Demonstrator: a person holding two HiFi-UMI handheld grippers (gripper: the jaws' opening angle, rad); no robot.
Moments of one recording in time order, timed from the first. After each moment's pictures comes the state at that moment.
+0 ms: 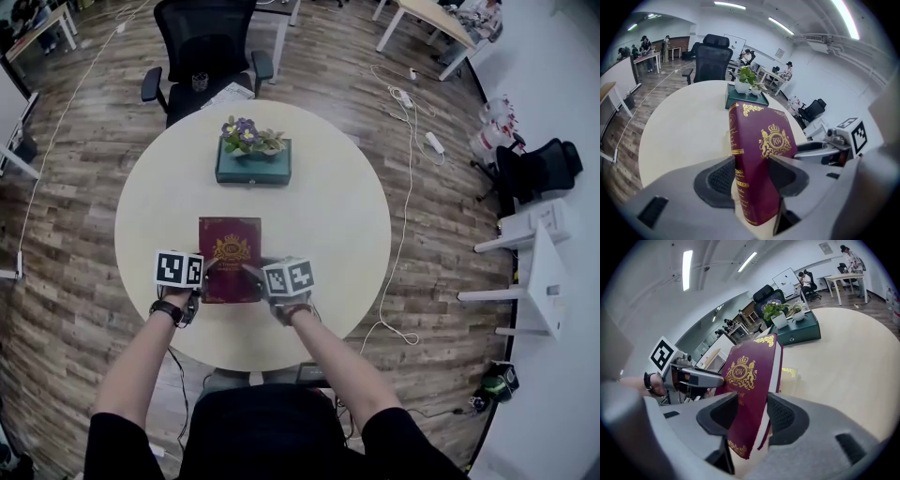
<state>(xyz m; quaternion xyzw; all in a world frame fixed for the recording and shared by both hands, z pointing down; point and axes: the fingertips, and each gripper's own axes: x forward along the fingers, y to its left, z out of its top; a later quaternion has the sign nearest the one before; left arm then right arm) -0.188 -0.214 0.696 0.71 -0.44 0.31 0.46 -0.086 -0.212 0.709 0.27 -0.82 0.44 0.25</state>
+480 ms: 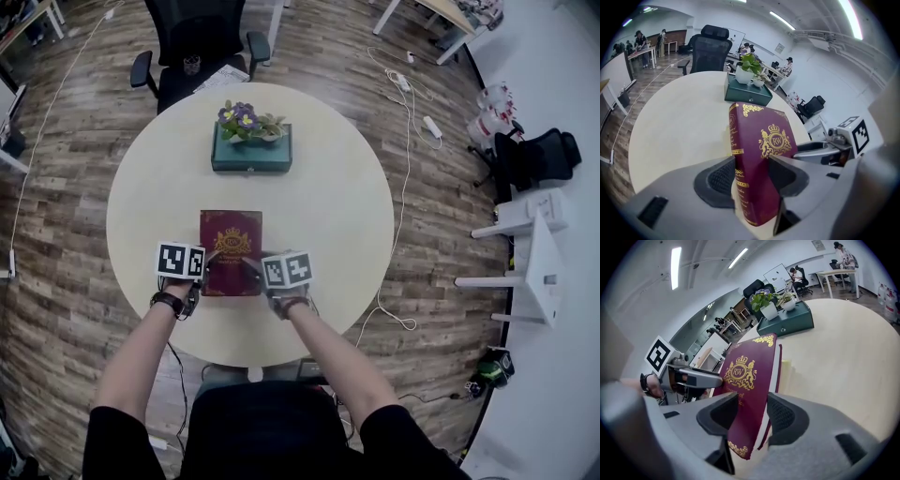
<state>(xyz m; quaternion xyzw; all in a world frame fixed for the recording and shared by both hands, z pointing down) -0.189 -0.226 0.740 0.71 -0.42 0.32 0.48 -0.088 -0.220 0.750 0.30 -0.79 0.47 0.27</state>
